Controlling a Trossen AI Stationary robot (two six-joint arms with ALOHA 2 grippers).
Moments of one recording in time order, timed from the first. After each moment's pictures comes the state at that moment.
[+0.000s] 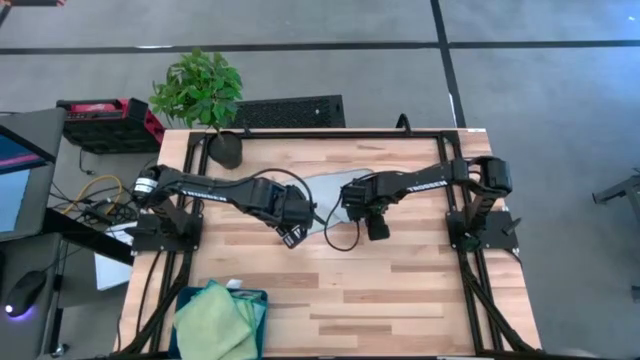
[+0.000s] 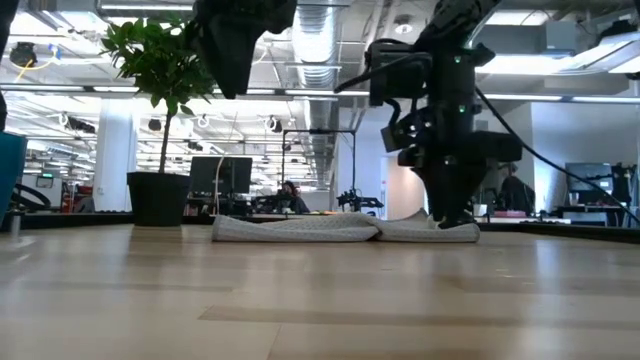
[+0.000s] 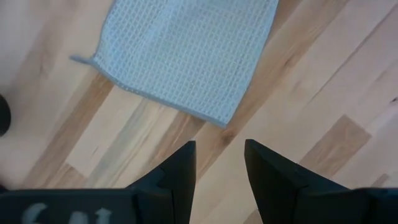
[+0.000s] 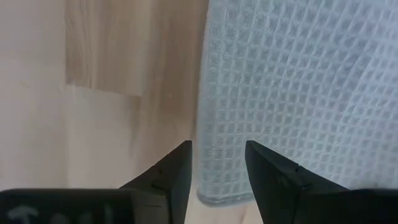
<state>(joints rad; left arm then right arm) -0.12 1.74 1.63 -1.34 -0.22 -0.77 -0.09 1.79 1.13 -0.84 0.06 -0.33</state>
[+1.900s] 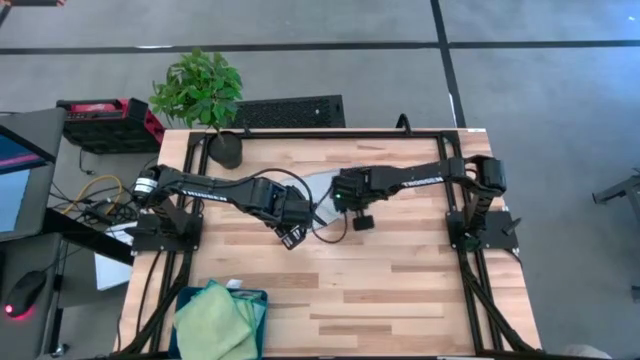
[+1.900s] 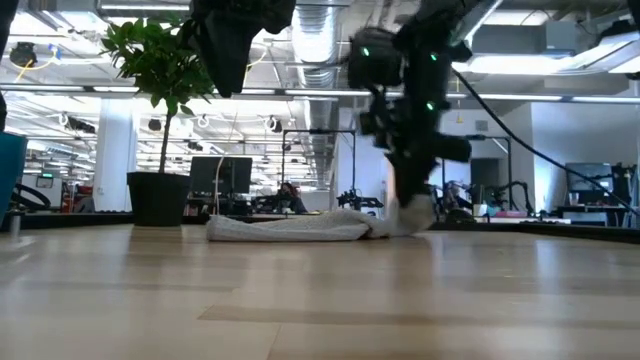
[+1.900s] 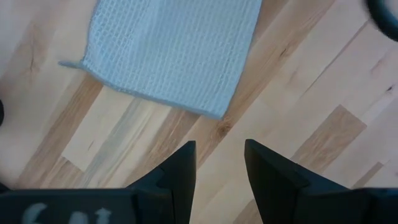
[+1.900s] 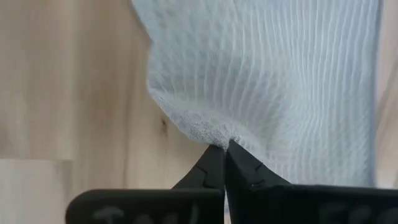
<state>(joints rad) -0.13 1.74 1.64 -1.36 -0.19 -0.77 -0.11 1.82 1.21 -0.75 0.17 -0.34</state>
